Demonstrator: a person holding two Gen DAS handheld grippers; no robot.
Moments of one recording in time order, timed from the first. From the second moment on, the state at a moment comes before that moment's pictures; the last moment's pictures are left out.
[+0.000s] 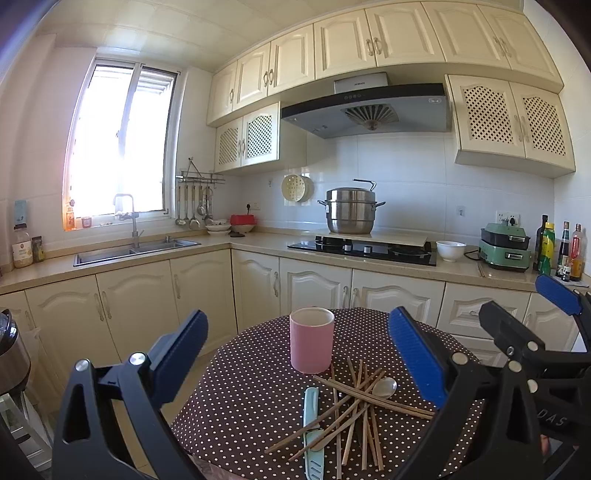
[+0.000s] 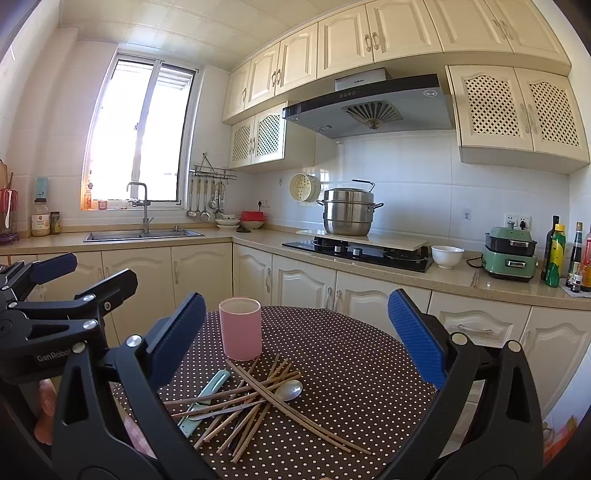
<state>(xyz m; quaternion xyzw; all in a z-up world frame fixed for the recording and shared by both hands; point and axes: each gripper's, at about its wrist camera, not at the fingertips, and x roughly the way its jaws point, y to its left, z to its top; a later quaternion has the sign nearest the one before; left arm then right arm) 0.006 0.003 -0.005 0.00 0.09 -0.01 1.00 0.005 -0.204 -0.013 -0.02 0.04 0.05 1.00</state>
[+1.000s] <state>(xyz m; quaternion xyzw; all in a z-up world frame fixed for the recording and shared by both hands) 0.035 0.001 -0.016 0.01 0.13 0.00 0.99 0.036 -0.207 -0.024 -0.02 0.08 0.07 0.99</state>
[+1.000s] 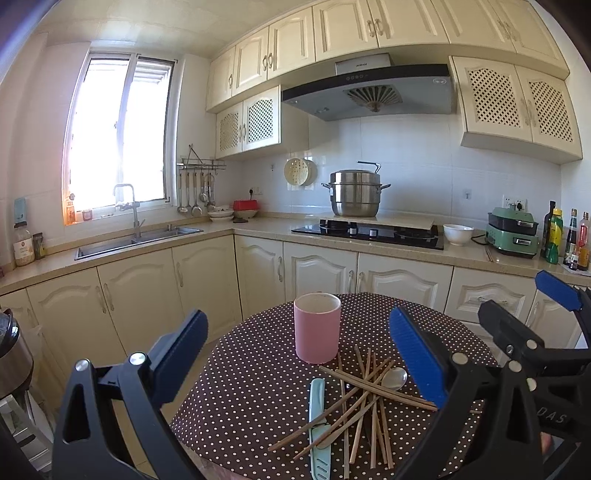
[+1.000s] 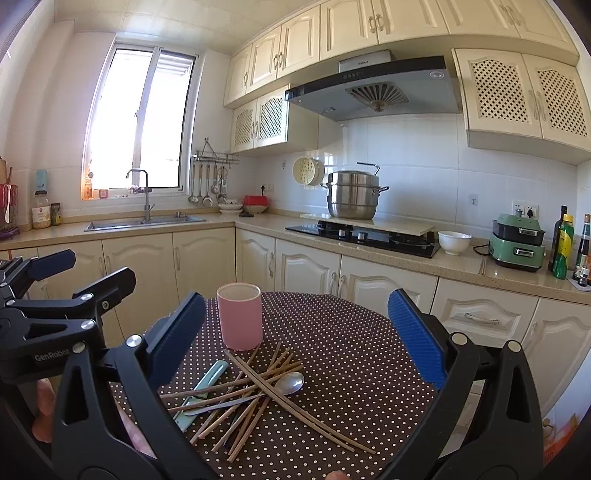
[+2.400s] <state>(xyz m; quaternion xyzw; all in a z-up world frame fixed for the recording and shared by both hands) 0.230 -0.055 -0.188 0.11 0.49 -0.13 0.85 0.184 -0.224 -0.169 -0.11 0.41 0.18 0.89</state>
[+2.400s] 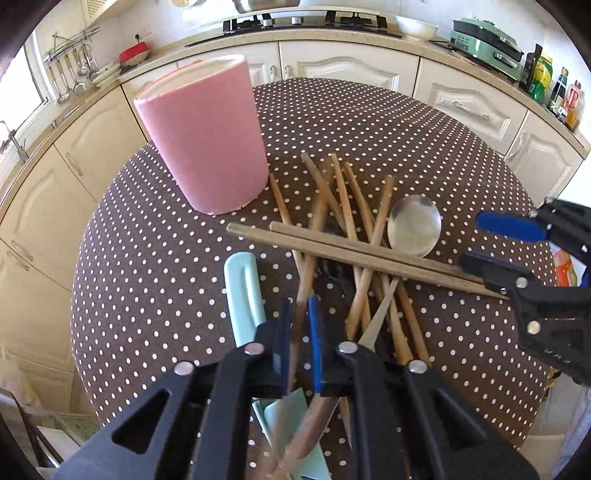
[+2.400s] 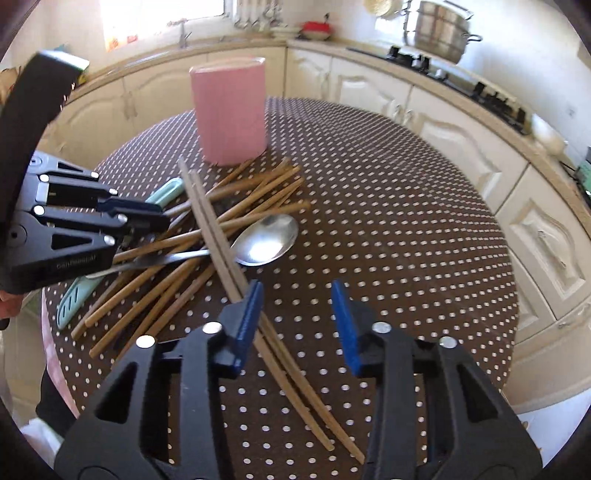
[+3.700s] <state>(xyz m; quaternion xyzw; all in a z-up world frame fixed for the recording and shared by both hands) 0.227 -0.041 -0.175 0.03 0.49 -0.13 0.86 0.210 -0.203 -0.168 -0.16 0.47 0.27 0.82</state>
